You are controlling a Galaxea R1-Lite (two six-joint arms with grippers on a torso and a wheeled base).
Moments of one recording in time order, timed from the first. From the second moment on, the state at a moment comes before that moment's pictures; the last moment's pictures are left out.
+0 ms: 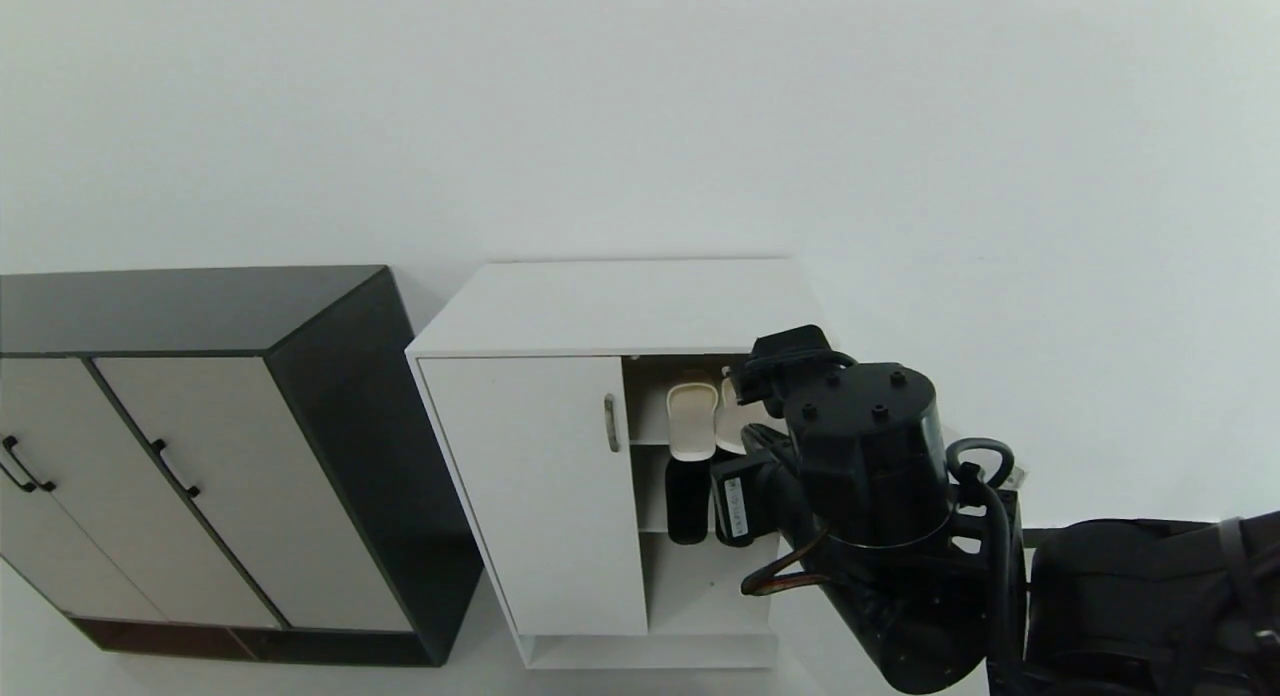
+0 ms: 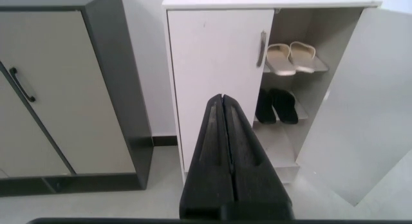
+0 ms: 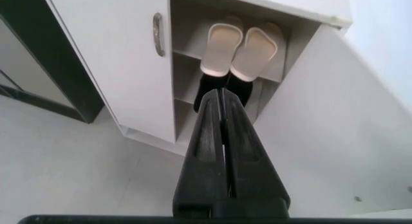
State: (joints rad) left arm 0.00 0.00 0.00 0.00 -0.01 0.00; right arm 1.00 1.82 -0.98 -0.55 -0.71 0.12
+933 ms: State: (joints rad) left arm 0.00 0.00 0.00 0.00 -0.01 0.00; right arm 1.00 1.82 -0.96 -0.56 -0.71 0.12
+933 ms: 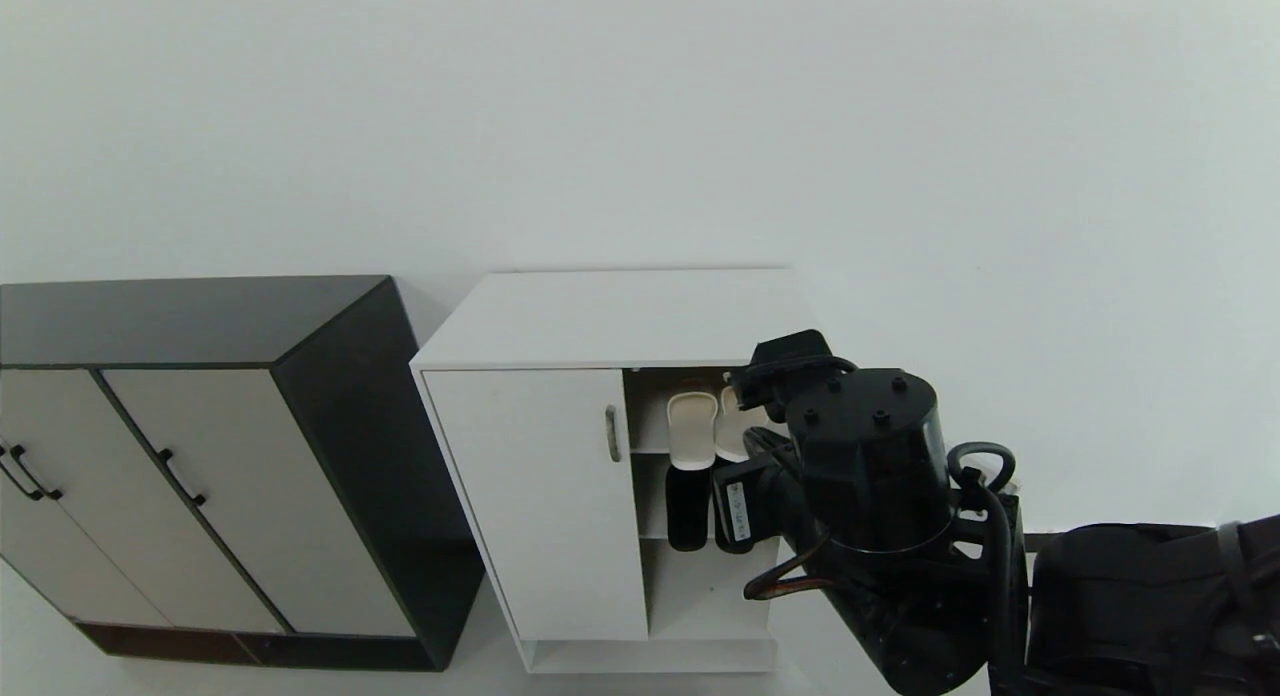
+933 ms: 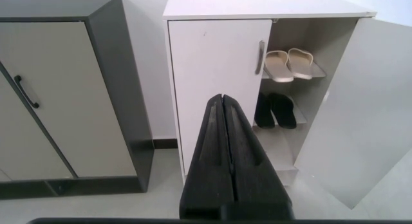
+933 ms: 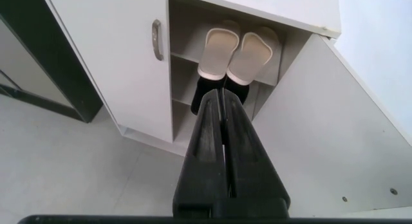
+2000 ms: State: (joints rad) left arm 0.00 0.00 0.00 0.00 -0.01 0.00; right arm 0.84 1.82 -1.02 -0.57 -0.66 0.09
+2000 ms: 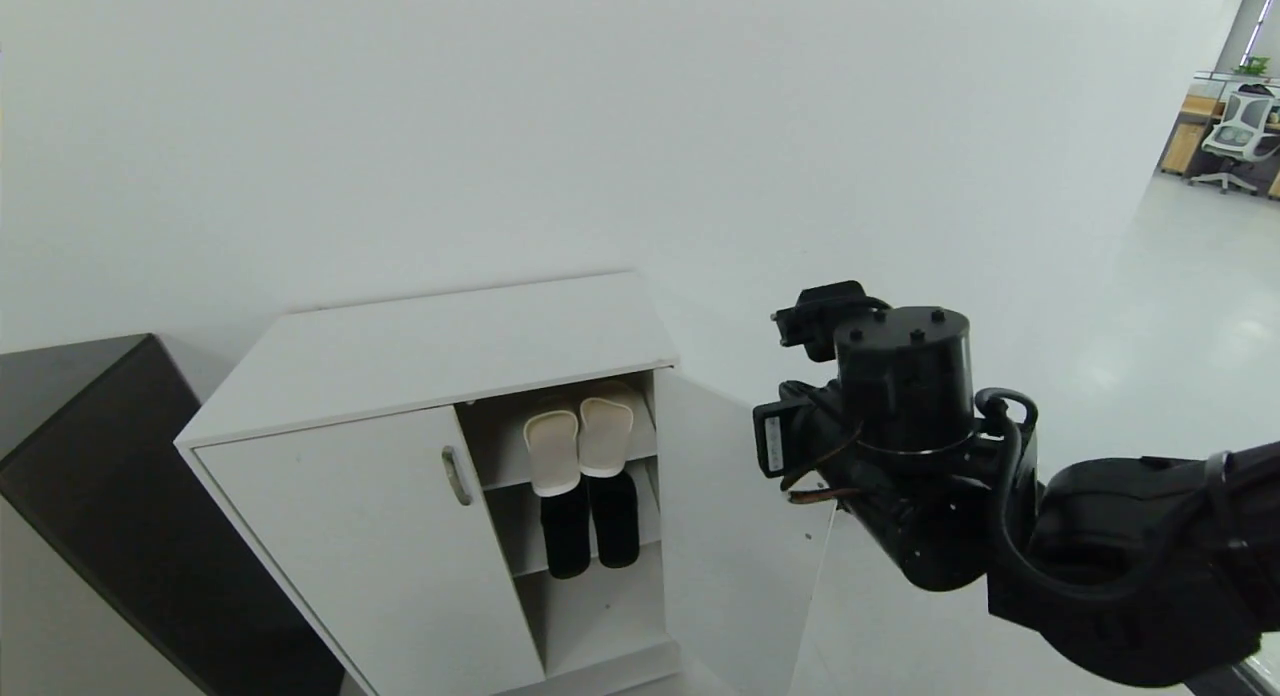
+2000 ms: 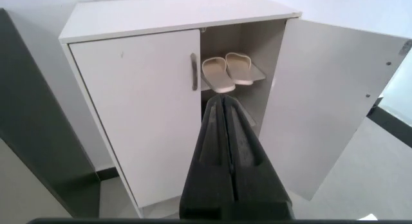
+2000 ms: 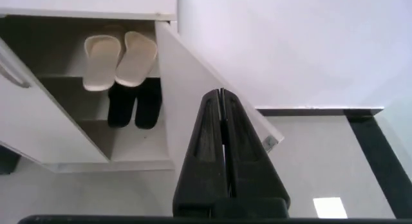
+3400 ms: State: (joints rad) left arm 0.00 0.00 0.00 0.00 -0.01 0.00; right arm 0.51 2.14 -1.33 -0.54 -0.41 0.16
